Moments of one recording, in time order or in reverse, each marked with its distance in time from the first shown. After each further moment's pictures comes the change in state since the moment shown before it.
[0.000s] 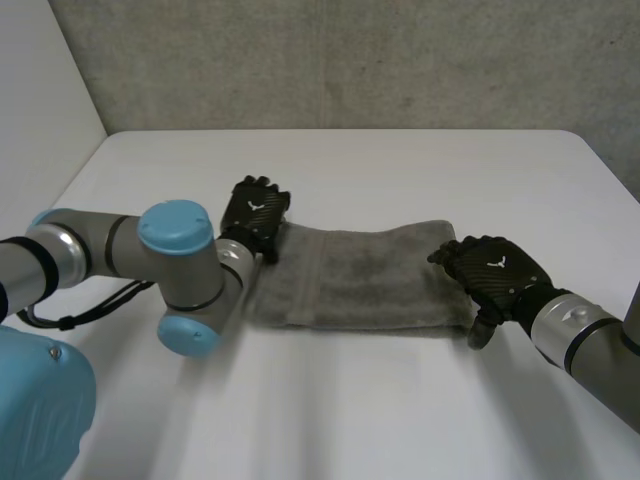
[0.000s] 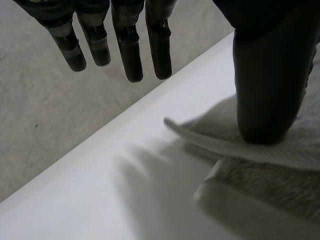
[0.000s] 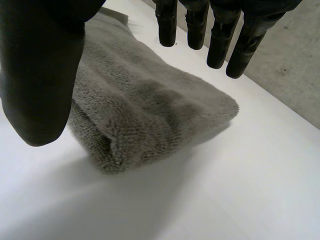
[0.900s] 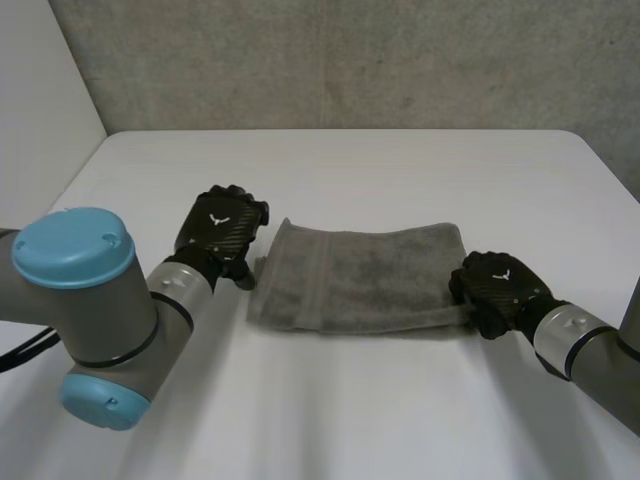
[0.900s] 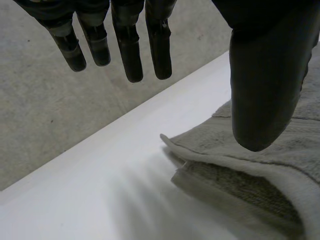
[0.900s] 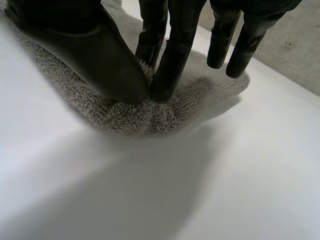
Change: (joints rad) left arm 0.011 0.517 -0.549 -0.012 0.014 -0.093; right arm -0.060 0.099 0.012 -0.065 -0.045 0.022; left_hand 0.000 0.000 0.000 0.000 -0.021; right_hand 1.014 1.049 0.000 0.000 1.085
